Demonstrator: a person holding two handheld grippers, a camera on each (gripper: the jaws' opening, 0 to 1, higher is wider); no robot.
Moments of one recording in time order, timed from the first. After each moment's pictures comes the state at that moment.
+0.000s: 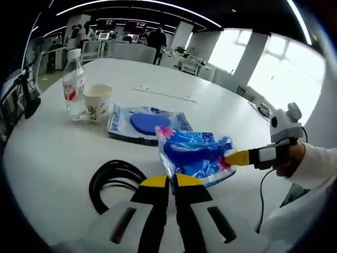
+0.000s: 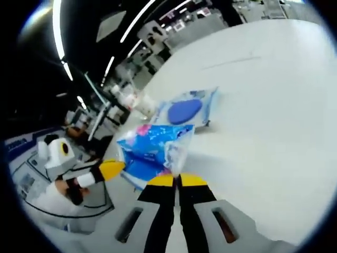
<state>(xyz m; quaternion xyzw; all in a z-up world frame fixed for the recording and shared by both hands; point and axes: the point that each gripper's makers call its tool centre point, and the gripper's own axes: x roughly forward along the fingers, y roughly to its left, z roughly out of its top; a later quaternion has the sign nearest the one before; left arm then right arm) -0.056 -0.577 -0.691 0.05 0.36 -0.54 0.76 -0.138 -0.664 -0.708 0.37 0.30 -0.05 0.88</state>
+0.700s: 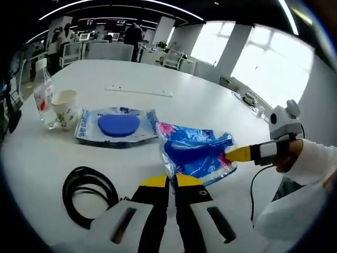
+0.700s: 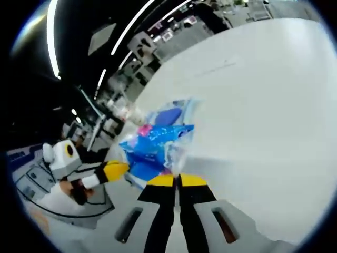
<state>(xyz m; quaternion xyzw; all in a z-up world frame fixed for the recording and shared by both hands) -0.103 -0.616 -0.687 0.07 0.36 -0.60 0.71 -0.194 -0.692 -0.697 0.39 0.28 -0.10 0.87</state>
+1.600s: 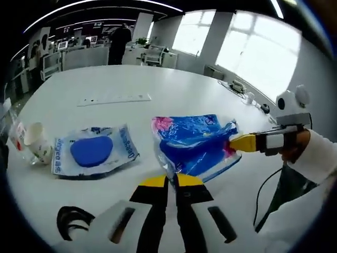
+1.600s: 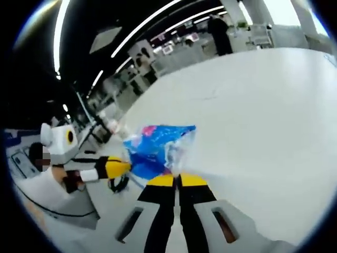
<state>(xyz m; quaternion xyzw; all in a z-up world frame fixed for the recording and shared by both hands) -0.116 -0.691 -0.674 0.12 0.34 -0.64 0.68 -0.206 -0.760 -0.662 0.30 0.25 -0.15 0.91</state>
